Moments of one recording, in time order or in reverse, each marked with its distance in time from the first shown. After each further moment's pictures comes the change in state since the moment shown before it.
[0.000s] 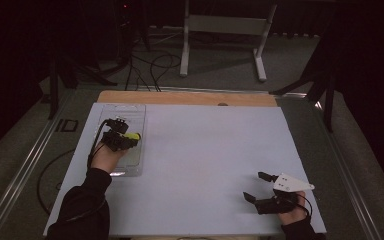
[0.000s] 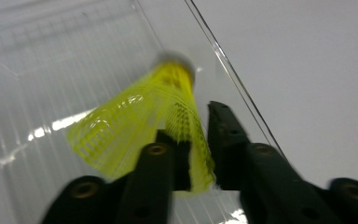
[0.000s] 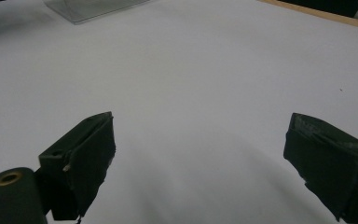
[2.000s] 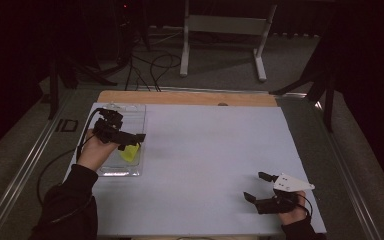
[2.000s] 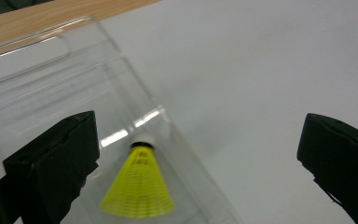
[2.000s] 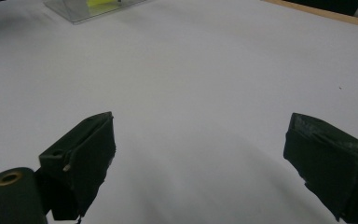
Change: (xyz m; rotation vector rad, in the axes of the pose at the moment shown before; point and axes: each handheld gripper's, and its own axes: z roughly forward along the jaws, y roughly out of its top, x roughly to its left) left arm -0.012 0.020 -0.061 -0.129 -0.135 0.123; right arm -0.001 0.000 0.000 0.003 0.000 0.005
